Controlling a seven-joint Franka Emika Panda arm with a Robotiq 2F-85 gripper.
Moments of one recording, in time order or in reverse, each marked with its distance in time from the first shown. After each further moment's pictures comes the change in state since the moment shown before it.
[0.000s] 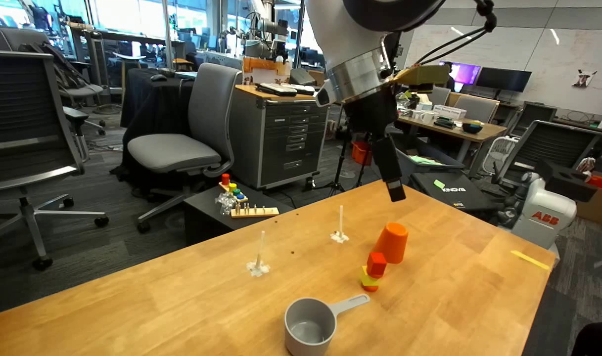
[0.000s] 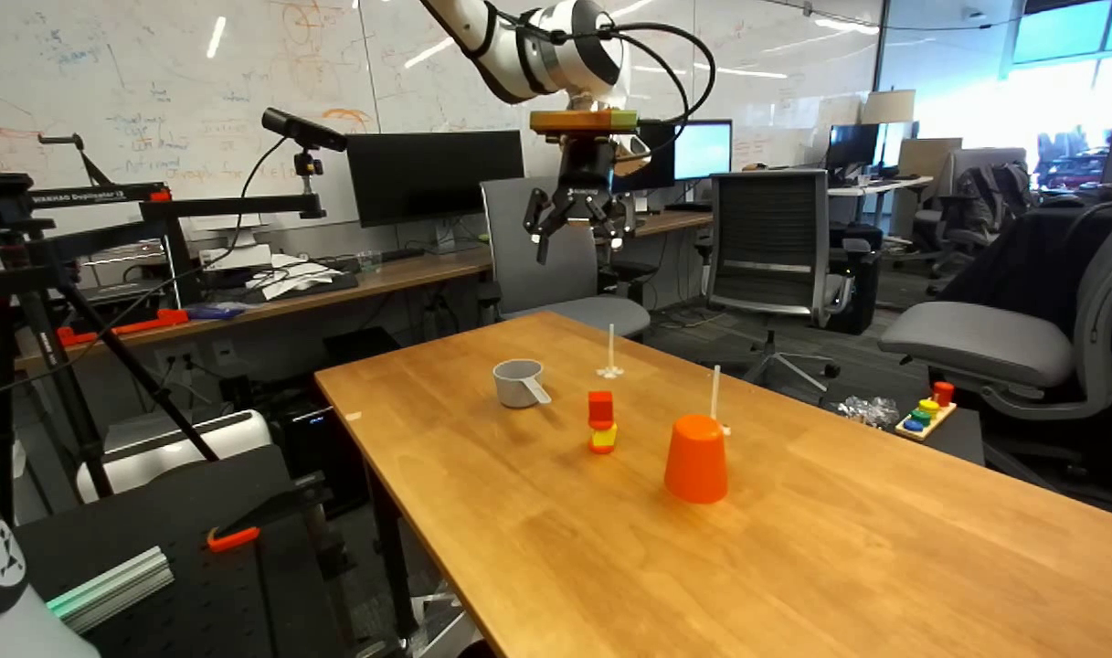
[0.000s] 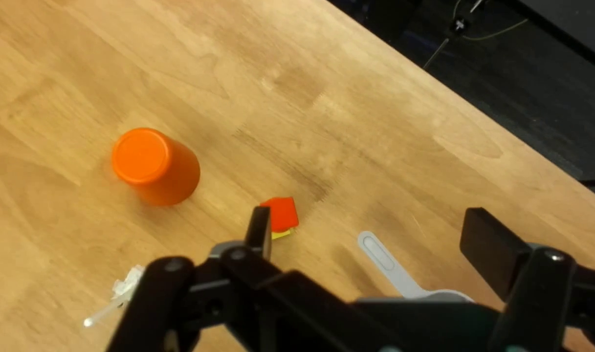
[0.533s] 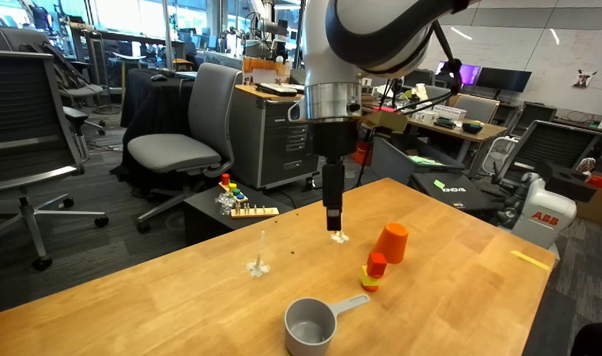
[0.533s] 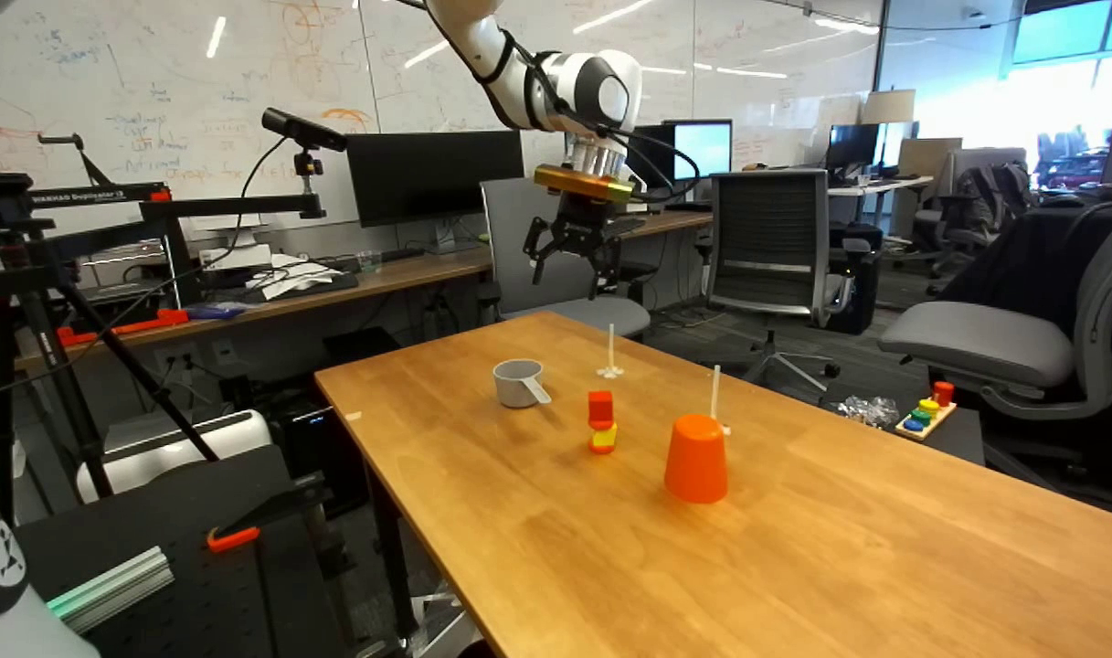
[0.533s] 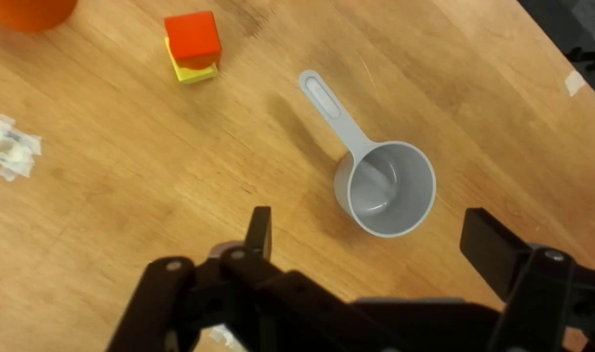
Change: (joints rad) arm -0.041 0.085 0.053 -0.017 0.213 0.326 -0.062
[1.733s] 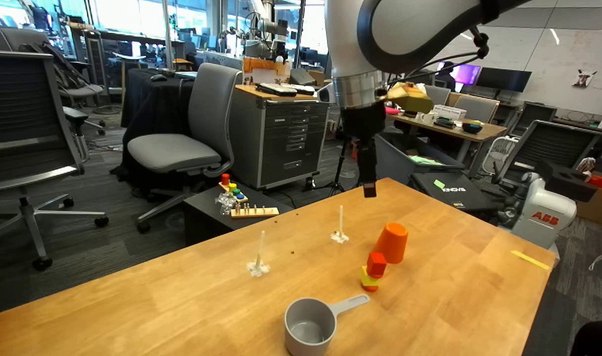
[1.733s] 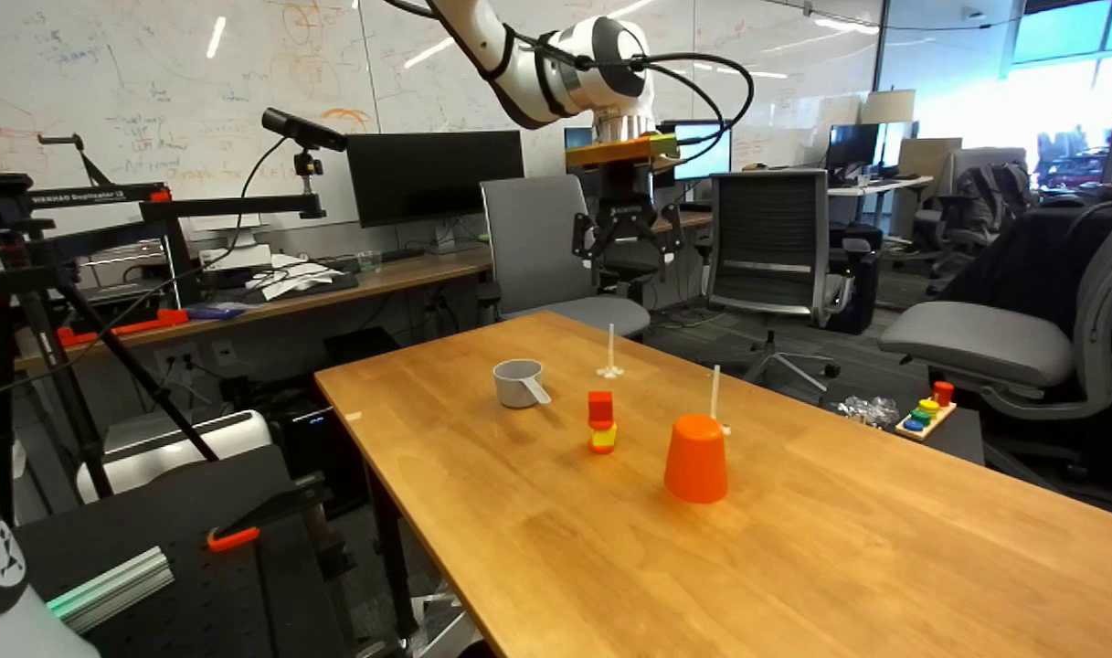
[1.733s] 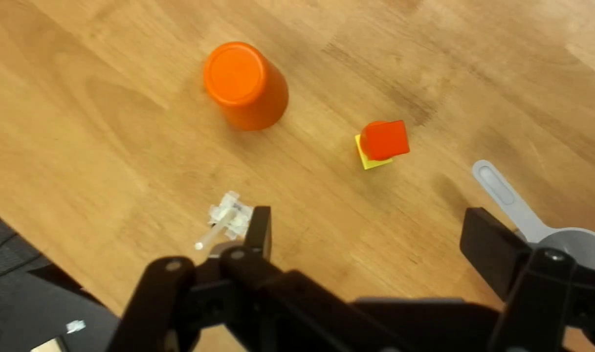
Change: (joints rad) arm 0.003 -0.104 -0.091 -0.087 -0.291 0.004 0.063
